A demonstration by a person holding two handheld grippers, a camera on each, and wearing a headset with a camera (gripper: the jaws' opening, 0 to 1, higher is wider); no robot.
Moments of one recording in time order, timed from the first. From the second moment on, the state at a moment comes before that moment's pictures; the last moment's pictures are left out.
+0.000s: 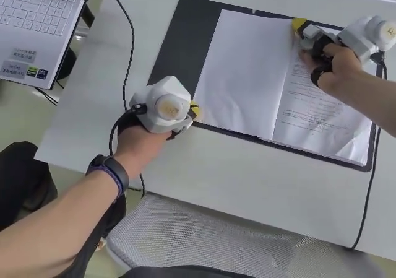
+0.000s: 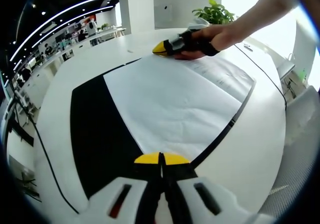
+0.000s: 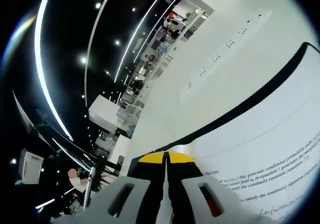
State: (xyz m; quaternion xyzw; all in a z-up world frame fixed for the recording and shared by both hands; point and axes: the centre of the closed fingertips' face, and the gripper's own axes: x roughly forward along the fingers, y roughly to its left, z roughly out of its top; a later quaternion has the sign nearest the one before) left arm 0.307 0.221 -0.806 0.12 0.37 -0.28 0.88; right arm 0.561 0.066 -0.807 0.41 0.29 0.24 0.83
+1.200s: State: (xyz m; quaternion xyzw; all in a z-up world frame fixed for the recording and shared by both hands) left arm 0.311 0.224 -0.817 0.11 0.37 -0.27 0.88; right arm 0.390 0.087 -0.777 0.37 0.33 0.35 0.79
